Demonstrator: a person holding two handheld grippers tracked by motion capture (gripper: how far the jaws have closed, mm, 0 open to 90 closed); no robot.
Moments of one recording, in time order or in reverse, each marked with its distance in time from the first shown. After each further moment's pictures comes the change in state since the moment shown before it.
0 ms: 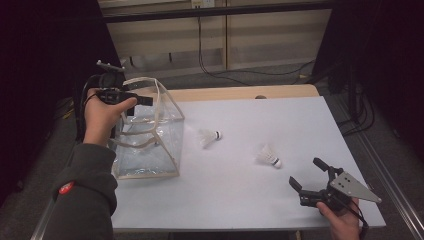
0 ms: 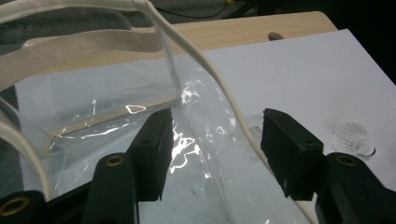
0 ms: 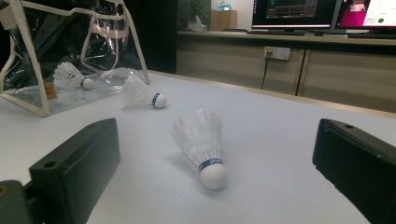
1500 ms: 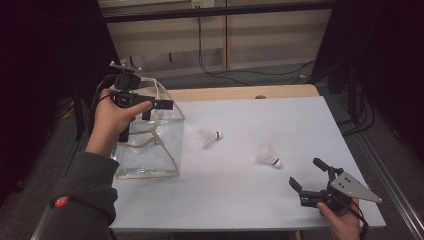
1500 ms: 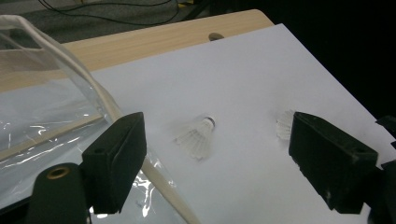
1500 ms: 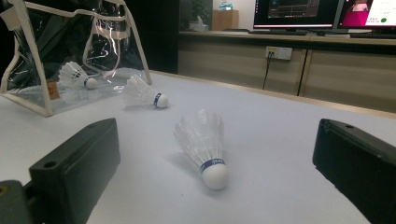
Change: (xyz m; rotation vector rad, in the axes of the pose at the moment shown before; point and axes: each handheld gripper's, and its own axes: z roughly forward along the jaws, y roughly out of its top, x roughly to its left) left arm -0.048 -0.002 0.000 -0.016 -0.161 0.100; right arm 0.001 0.001 -0.001 0.002 0.008 0.003
